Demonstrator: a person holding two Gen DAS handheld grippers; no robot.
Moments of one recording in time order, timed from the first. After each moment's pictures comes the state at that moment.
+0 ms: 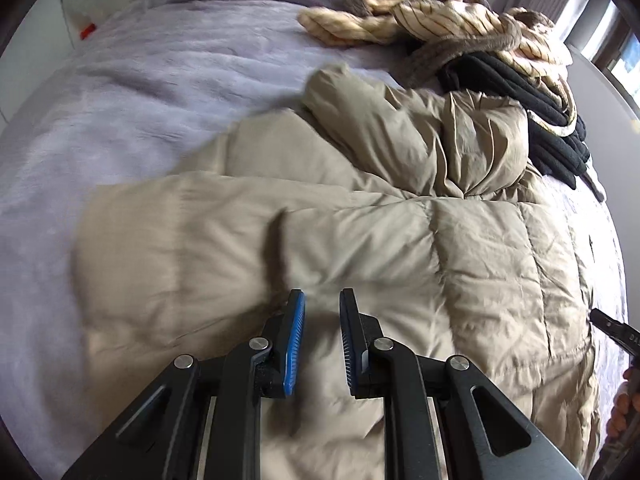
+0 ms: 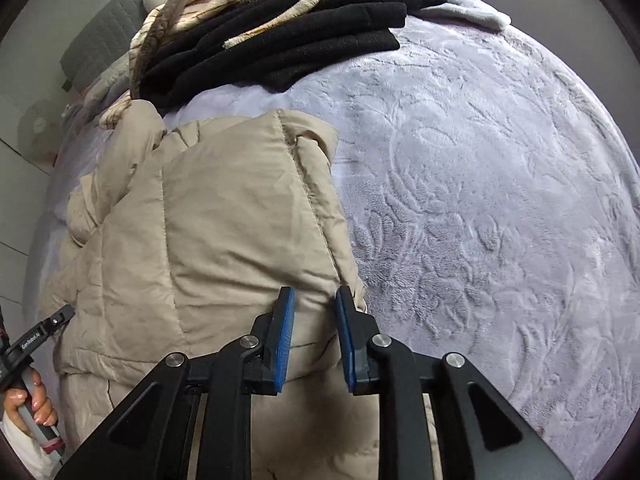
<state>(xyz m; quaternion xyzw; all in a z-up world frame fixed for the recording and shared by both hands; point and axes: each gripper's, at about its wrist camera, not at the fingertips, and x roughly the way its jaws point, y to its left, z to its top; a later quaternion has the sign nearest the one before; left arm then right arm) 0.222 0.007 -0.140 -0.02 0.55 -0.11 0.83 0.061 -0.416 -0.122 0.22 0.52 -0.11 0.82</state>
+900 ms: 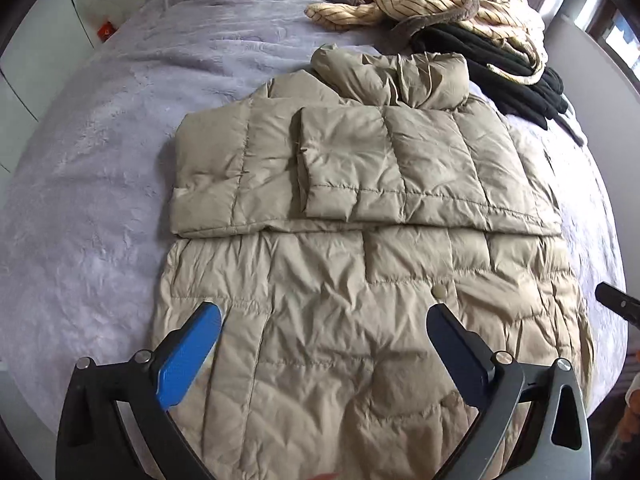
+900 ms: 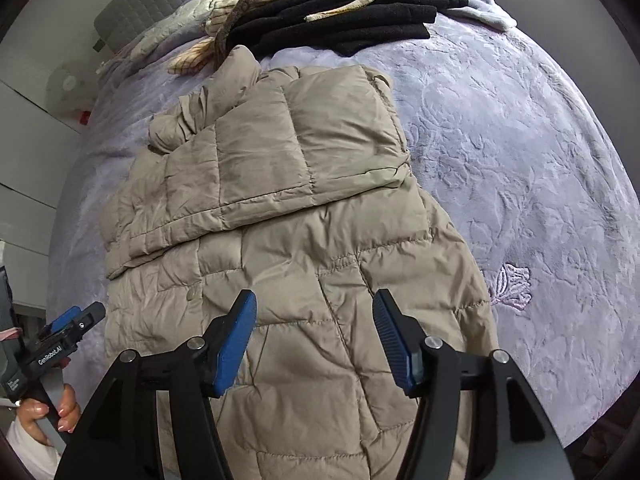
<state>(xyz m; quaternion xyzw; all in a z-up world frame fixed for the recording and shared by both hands) 0.081 0.029 -0.065 0.02 0.59 -0.08 0.81 -0.032 -0.338 -0.039 0.21 0.56 -0.05 0.80</state>
